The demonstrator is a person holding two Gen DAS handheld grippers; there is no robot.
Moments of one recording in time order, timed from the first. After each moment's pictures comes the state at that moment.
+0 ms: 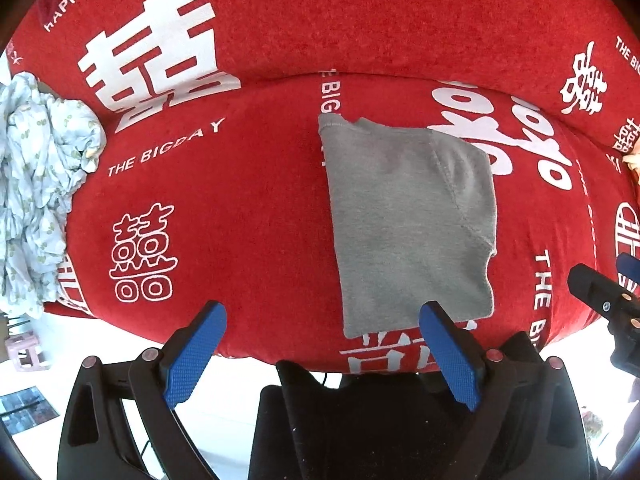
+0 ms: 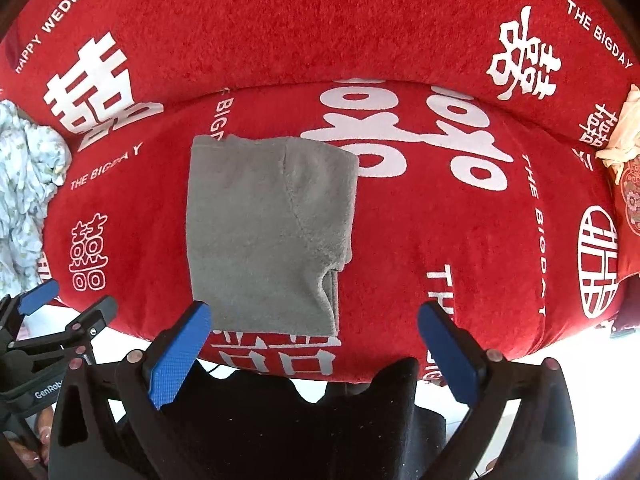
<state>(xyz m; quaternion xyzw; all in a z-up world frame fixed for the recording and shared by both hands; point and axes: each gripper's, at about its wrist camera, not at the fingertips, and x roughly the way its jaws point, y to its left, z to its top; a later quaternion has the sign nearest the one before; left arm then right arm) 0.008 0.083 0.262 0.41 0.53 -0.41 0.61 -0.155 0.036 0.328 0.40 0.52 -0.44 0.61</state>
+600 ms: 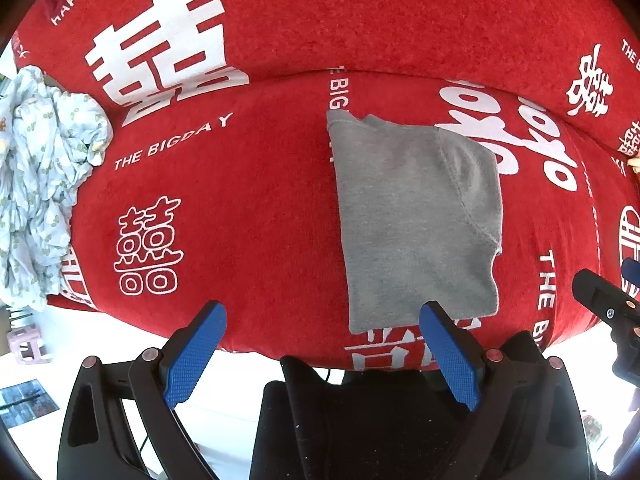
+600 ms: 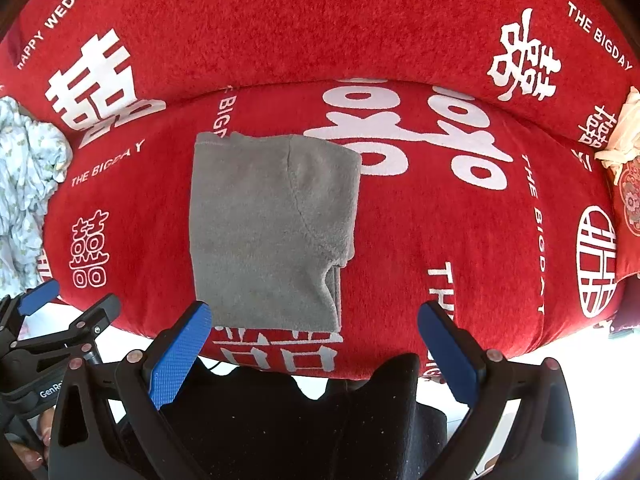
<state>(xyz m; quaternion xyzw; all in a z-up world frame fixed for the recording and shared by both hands) 0.010 0.088 0.262 0.41 0.54 -0.40 0.62 -0.152 0.042 0.330 0.40 0.52 -0.44 0.61</state>
